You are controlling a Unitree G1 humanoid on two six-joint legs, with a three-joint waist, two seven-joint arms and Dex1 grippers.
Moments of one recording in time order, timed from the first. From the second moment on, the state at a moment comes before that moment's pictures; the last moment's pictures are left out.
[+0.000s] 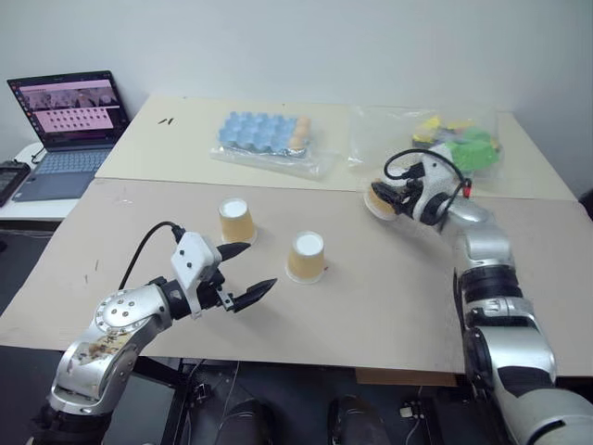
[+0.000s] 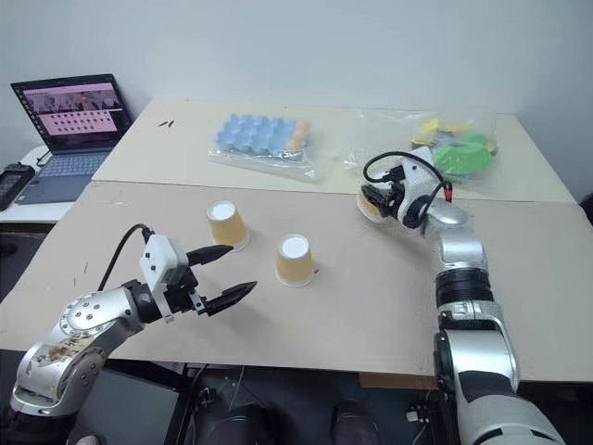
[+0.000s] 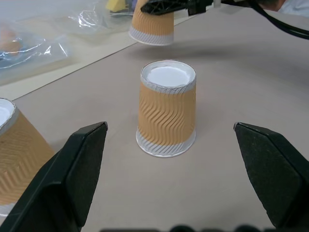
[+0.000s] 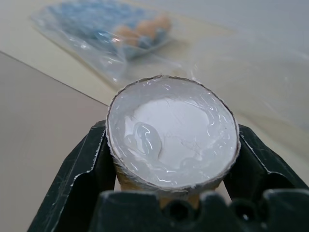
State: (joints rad) left arm -0.07 0.64 0.06 -0.54 -0.51 0.50 -0.70; right arm -0.79 -0.54 -0.05 0.44 0.18 0.28 0.72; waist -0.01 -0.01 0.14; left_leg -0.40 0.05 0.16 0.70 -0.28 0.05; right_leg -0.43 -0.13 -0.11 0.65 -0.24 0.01
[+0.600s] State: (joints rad) left arm -0.08 0.64 0.06 -0.54 -0.51 0.51 -0.69; right arm -0.60 -0.62 0.18 0.07 0.27 0.44 1.12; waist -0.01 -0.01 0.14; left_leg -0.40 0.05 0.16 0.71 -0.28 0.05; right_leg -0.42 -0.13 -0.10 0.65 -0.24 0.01
